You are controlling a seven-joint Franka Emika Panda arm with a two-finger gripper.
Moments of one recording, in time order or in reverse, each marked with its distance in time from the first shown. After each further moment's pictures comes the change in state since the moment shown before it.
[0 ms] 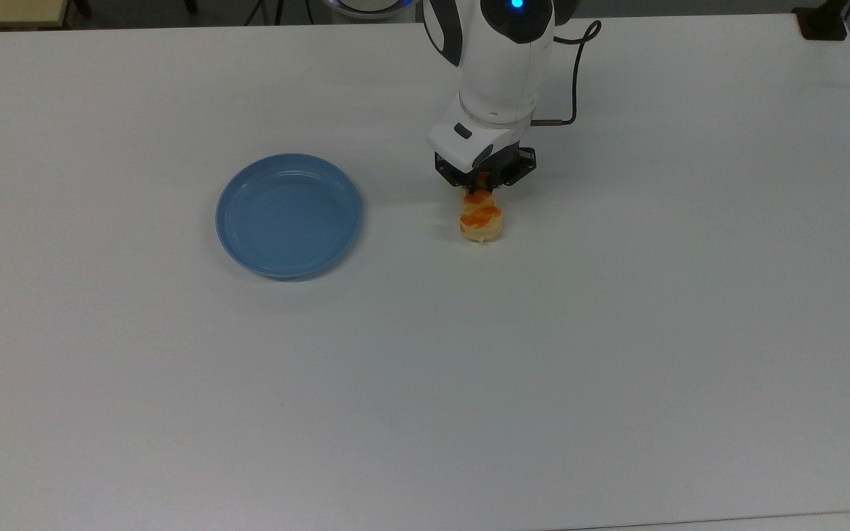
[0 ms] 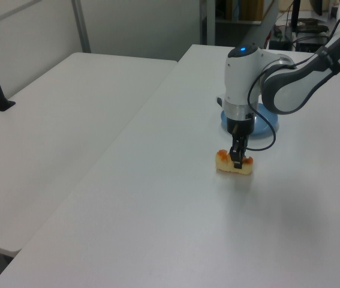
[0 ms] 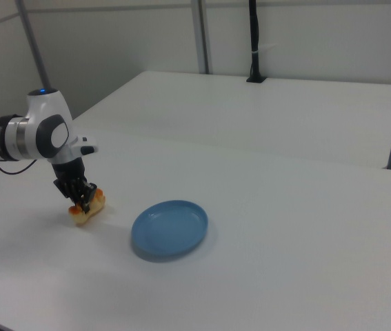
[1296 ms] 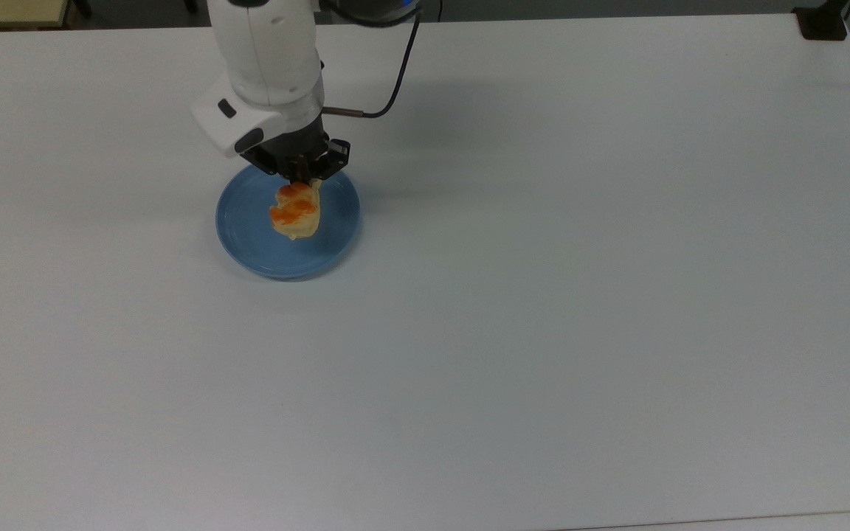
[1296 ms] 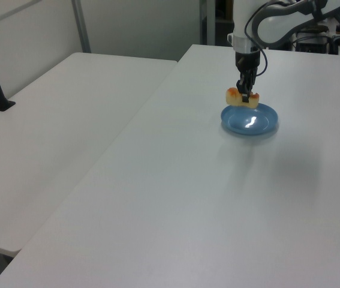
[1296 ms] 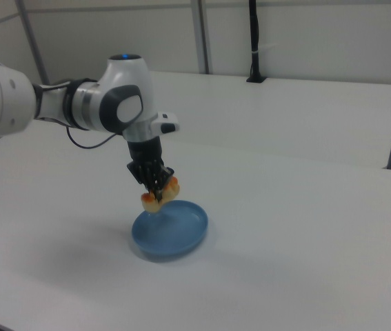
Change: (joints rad) arm -0.364 -0.032 -0.019 0.177 -0.017 -0.235 -0.286
